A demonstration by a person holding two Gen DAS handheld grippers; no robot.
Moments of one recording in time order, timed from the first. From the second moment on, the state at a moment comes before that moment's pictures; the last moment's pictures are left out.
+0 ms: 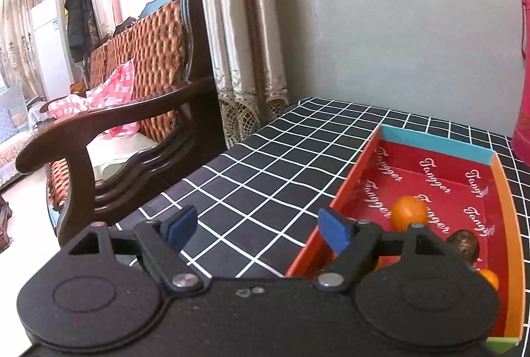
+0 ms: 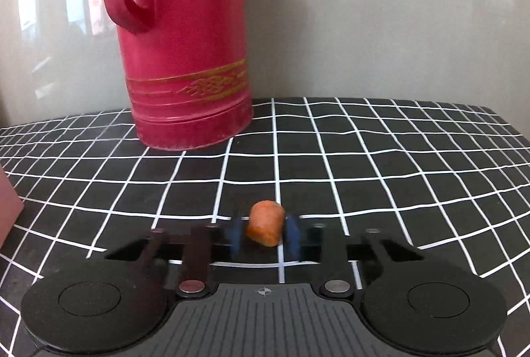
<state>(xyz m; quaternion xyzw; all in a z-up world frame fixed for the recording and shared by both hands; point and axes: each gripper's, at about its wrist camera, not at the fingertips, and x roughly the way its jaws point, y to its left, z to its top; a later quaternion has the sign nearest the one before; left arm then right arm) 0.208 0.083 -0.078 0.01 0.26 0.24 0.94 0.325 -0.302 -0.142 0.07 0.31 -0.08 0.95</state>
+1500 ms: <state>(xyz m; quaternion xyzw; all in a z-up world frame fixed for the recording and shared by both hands) 0.150 0.118 -0.053 -0.01 0.28 0.19 0.94 0.168 -0.102 -0.060 0.05 0.23 0.15 0.96</state>
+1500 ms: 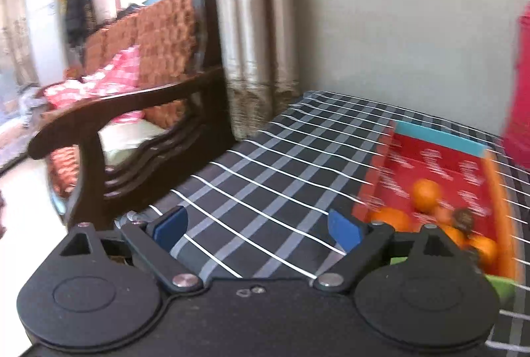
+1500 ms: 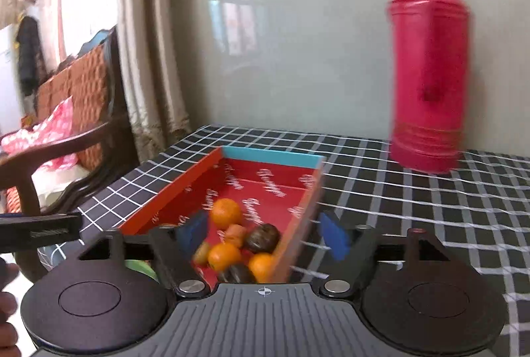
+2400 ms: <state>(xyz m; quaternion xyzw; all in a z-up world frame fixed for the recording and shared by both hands) 0.008 0.036 0.018 0.02 0.24 0.09 0.97 0.001 -0.159 0.001 0.08 0.21 0.04 0.97</state>
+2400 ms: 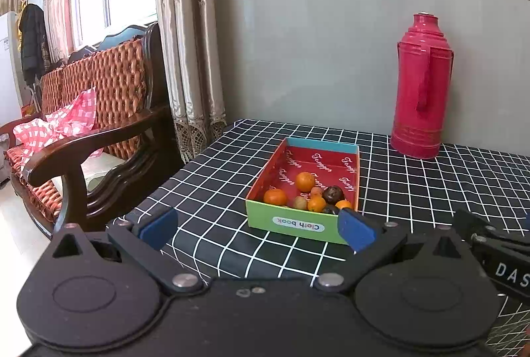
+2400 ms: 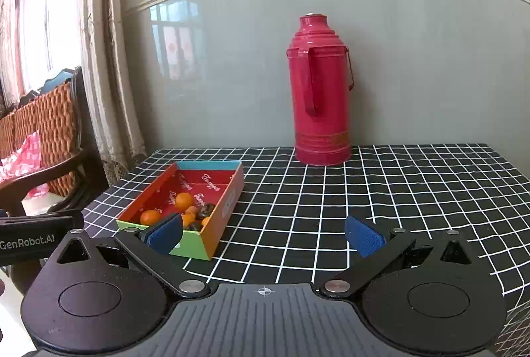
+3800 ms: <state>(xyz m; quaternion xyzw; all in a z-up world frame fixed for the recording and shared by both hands) 0.014 0.026 0.011 0.02 0.25 0.08 0.96 0.007 -0.159 -0.003 0.08 0.21 0.04 0.97</state>
